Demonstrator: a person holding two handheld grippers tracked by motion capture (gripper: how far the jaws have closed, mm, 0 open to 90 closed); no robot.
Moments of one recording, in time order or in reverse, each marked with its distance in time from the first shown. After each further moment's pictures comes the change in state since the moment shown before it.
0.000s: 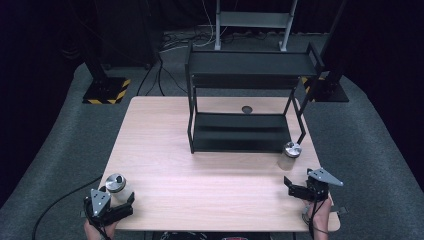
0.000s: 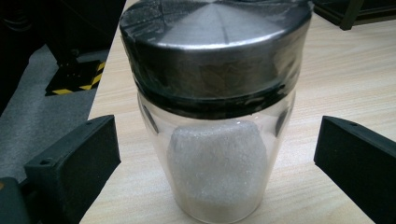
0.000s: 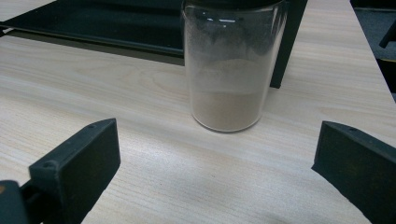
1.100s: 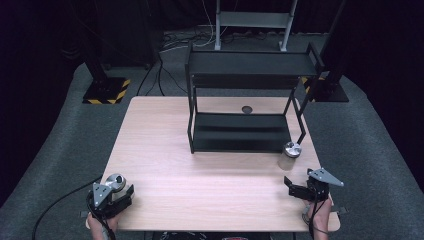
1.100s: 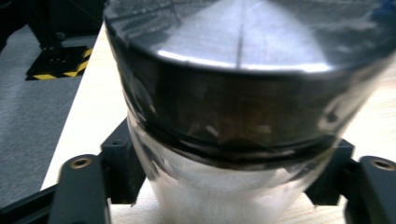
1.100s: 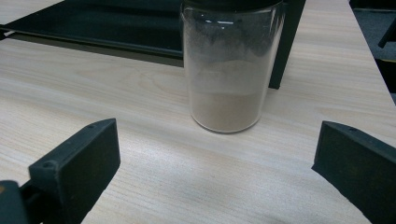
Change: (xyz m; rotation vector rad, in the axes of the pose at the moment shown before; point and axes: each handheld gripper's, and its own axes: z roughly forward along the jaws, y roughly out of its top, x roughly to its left) left arm 0.012 0.007 0.017 0.026 -0.046 -0.068; right arm -0.001 -0.001 -0.001 -0.005 0.001 0.006
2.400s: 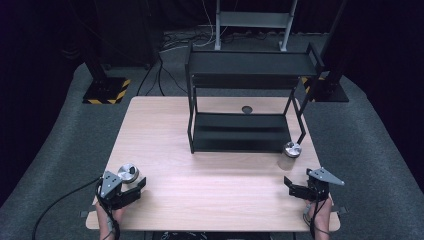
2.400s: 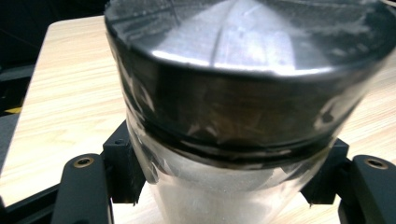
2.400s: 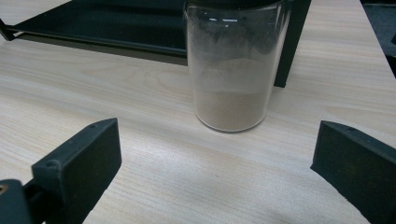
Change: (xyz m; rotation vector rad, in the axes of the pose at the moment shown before) left arm -0.002 0.044 0.007 -0.033 -0.194 0.097; right arm -0.007 0.001 0.001 0.006 0.031 0.008
